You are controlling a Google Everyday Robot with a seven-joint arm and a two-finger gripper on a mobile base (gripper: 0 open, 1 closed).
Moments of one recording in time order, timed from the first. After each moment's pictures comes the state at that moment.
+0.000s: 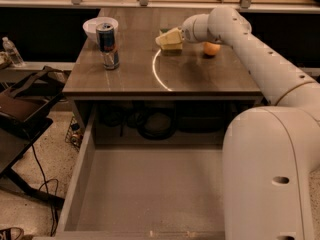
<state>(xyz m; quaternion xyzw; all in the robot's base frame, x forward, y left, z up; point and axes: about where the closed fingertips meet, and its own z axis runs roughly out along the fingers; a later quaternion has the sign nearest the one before) 0.910 -0.075 0.866 -0.31 0.77 0.12 0.55</state>
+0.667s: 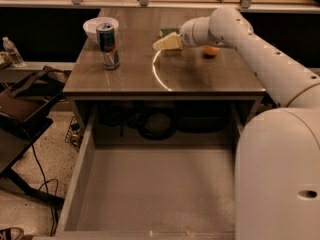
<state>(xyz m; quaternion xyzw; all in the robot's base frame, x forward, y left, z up) 0.879 -0.060 0.862 -0.33 0.77 0.14 0.53</state>
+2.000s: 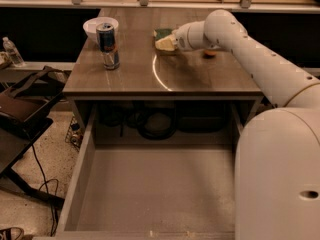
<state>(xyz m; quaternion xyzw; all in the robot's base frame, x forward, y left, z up) 0.869 -0.042 0.847 -0.34 0.77 0.15 0.52</state>
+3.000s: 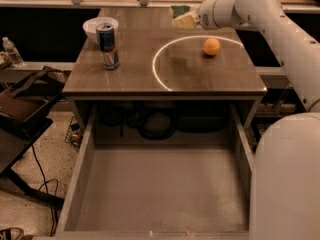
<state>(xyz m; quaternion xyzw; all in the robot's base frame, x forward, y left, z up) 0.857 -0.101 0.934 -0.34 0.75 0.13 0.55</state>
